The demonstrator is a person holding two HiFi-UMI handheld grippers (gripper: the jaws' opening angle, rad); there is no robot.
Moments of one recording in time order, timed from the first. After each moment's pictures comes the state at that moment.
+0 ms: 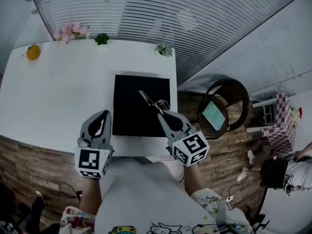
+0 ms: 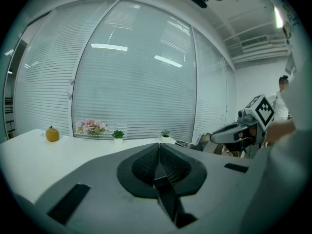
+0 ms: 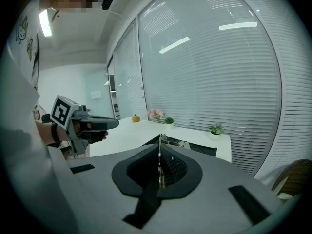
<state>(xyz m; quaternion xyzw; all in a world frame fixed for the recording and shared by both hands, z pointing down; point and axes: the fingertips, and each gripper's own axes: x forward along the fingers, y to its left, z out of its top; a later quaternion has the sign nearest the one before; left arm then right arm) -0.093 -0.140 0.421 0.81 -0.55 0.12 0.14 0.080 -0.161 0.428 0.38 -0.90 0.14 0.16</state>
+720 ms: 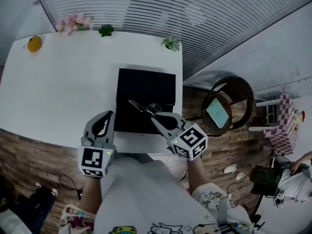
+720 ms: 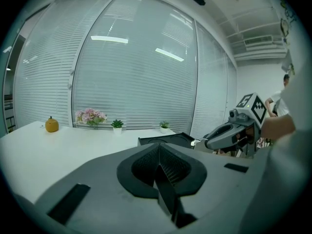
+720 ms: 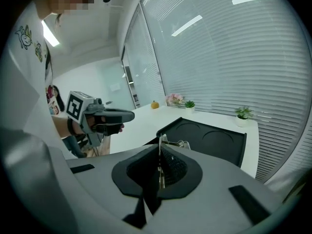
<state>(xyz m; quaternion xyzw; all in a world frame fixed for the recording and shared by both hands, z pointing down) -0.087 -0.133 0.442 0.81 -0.55 0.12 0.16 0.048 -0.139 0.469 0.24 -0.93 0.18 0.22</state>
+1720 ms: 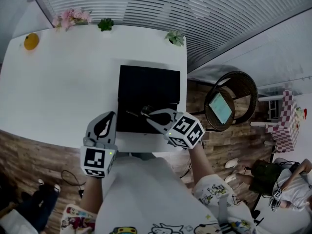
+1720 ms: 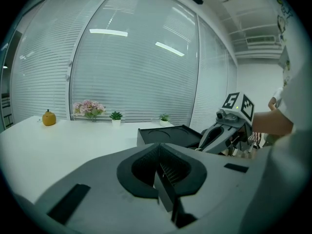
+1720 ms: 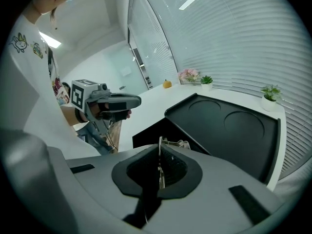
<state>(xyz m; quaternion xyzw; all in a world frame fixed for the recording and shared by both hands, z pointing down) -0.089 -0.136 0.473 0.82 -0.53 0.14 0.17 0.023 -0.131 0.526 0.12 -0.91 0.23 0.31</state>
